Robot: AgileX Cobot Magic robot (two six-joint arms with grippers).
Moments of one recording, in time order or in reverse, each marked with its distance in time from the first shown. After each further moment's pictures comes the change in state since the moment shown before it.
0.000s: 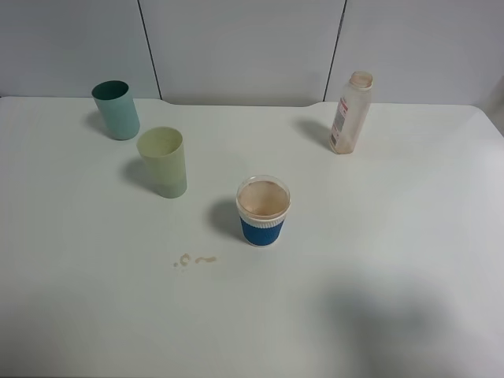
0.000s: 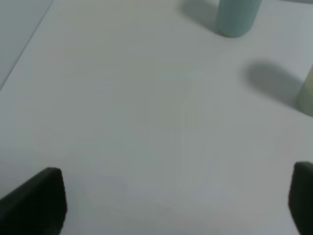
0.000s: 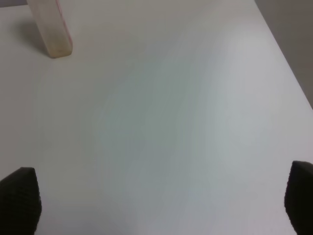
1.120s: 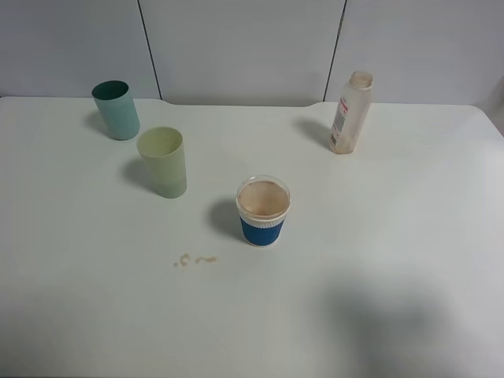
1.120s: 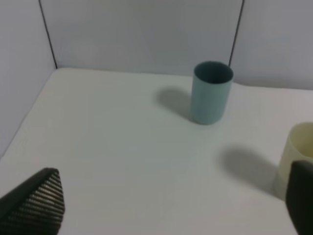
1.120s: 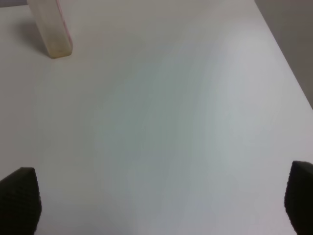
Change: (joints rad) left arm 0.000 0.198 -0.020 -0.041 -0.376 0.062; right arm 0.000 0.000 0.000 0.000 0.000 0.000
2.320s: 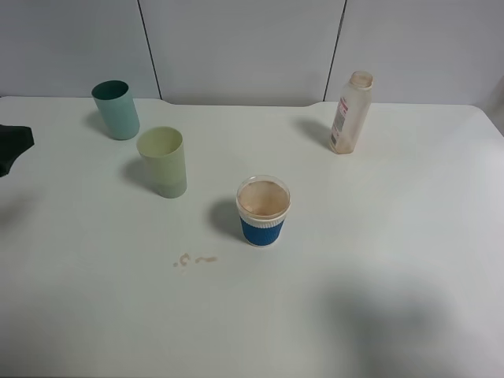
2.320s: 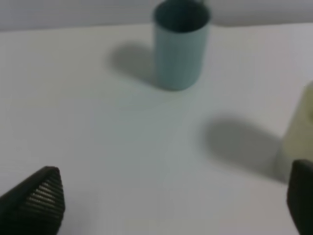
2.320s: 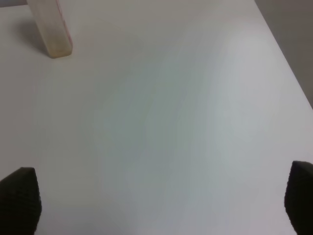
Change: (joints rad) left arm -0.114 0.596 0.202 -0.022 -0.646 0.049; right arm 0.000 0.000 0.000 0.000 0.000 0.000
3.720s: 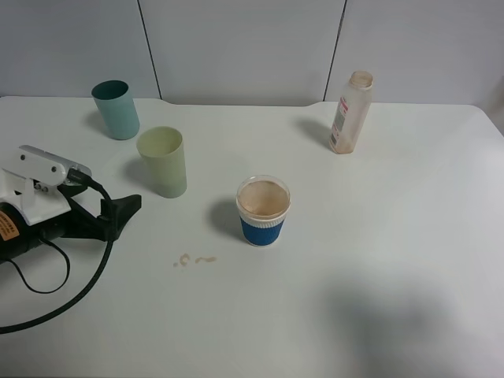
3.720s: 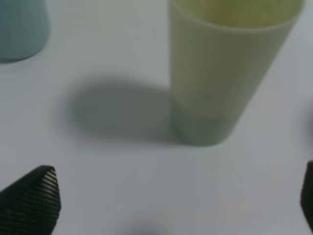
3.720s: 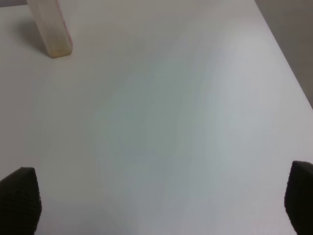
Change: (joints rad) left arm -0.075 0.946 0.231 0.280 -1.215 -0.063; right arm 0.000 0.000 0.000 0.000 0.000 0.000
